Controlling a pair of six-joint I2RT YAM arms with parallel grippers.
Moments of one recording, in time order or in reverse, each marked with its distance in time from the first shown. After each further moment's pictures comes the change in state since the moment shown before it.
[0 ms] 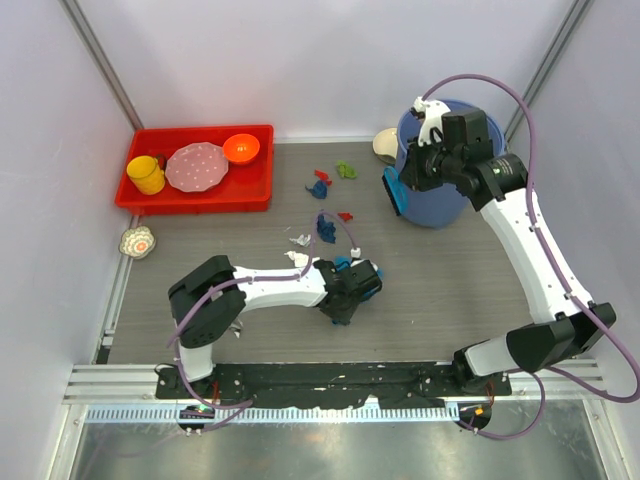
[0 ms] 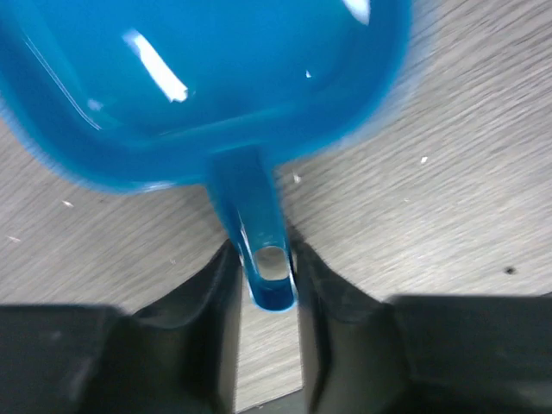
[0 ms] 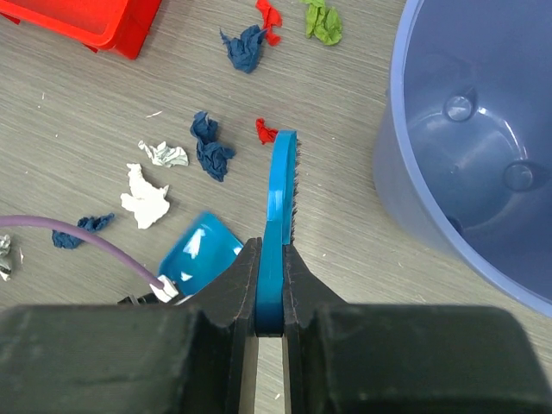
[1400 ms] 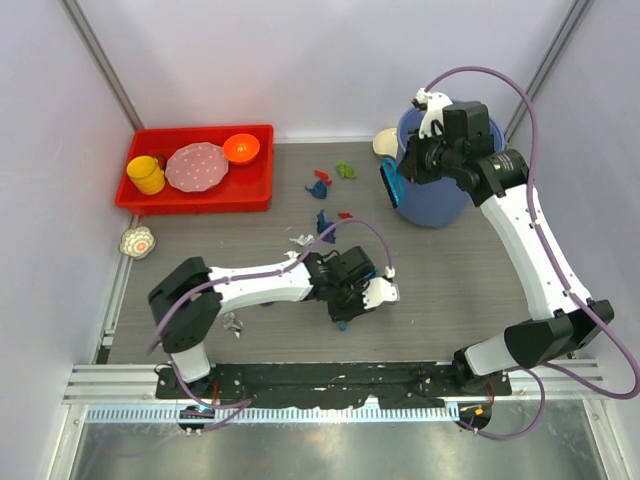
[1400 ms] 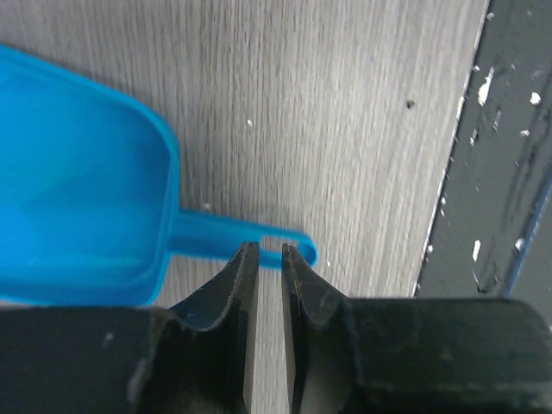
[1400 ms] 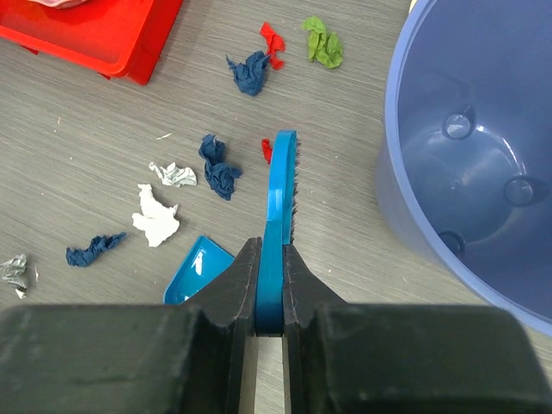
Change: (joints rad) left arm 0.034 -0.058 0.001 0.085 0.391 0.853; right arm 0.000 0.025 0.046 0.018 0.000 0.029
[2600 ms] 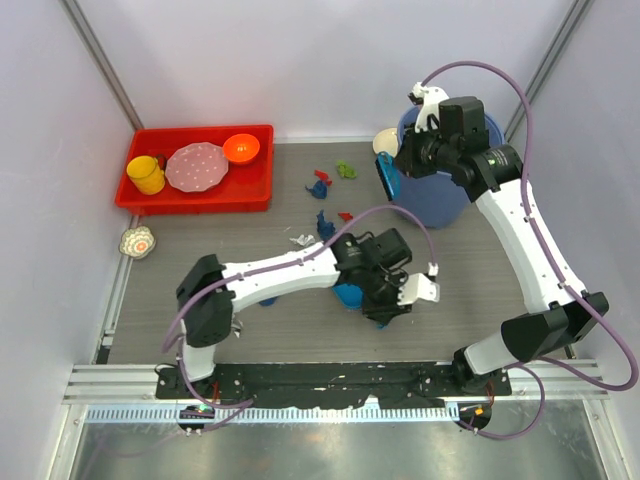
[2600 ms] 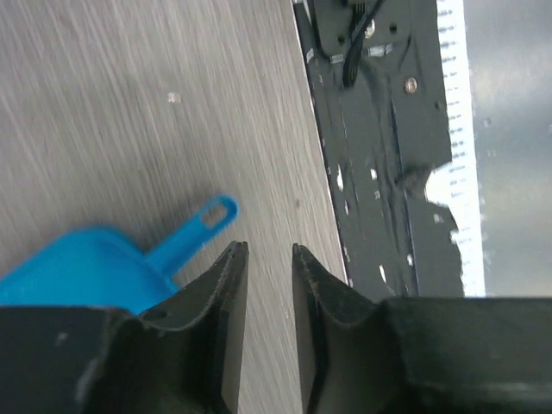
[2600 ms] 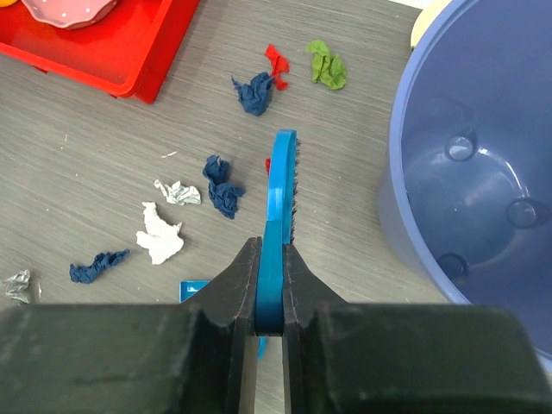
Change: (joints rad) left arm -0.030 0.065 0.420 -0.323 0.244 0.155; right arm -0.002 0.030 0.025 0.047 -0.002 0.008
